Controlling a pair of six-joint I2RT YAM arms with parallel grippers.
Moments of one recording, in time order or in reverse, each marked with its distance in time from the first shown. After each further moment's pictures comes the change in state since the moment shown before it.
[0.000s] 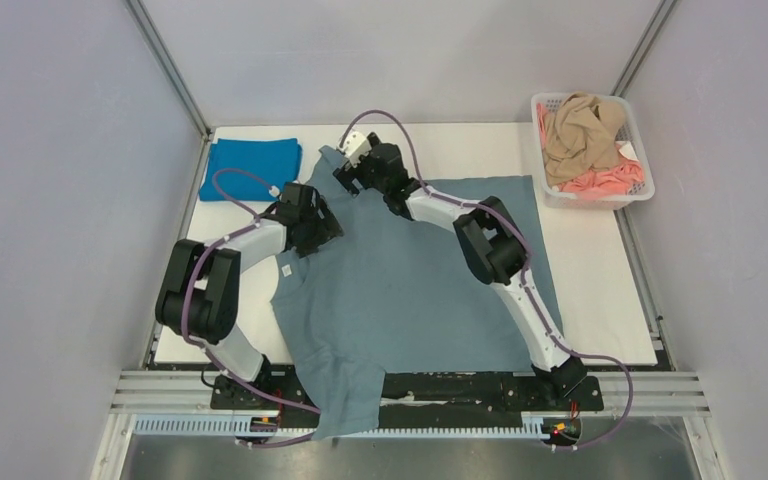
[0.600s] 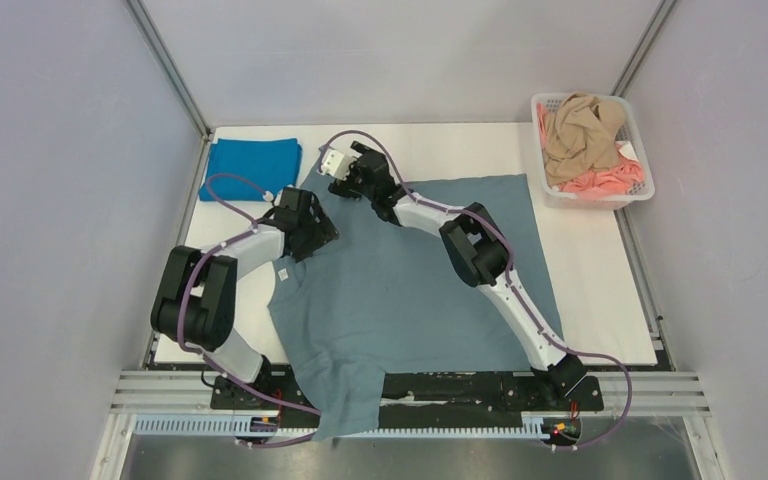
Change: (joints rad) left arm -0.002 -0.055 -0.060 -0.014 -0.076 -0.041; right arm 0.040 0.177 0.171 -0.037 0.140 -0.402
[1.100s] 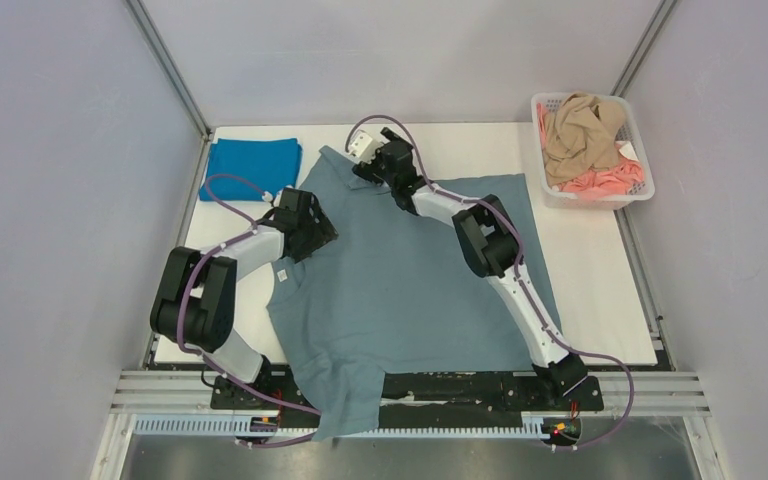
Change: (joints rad) left arm 0.000 -0.012 -0.016 0.007 -0.024 0.000; right arm -0.092 0.016 0.006 0.057 0.062 0.029
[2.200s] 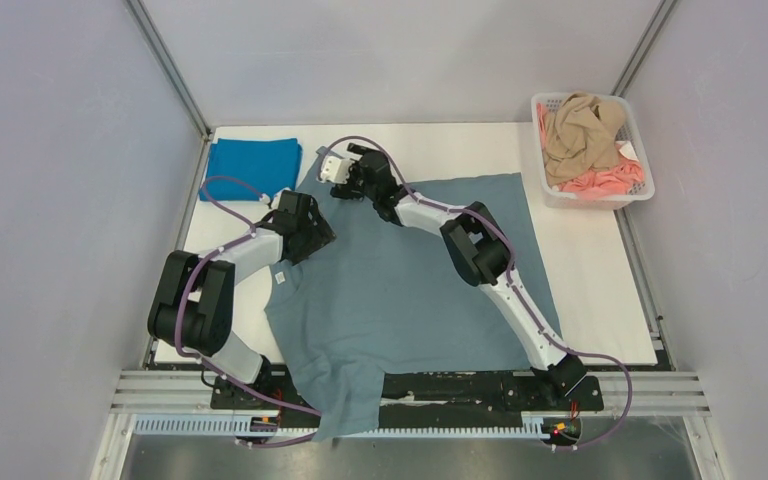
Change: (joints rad) left arm 0.000 -0.025 -0.024 -0.006 -0.028 0.000; right arm 0.088 -0.023 -0.023 -0.047 -0.113 -0.170
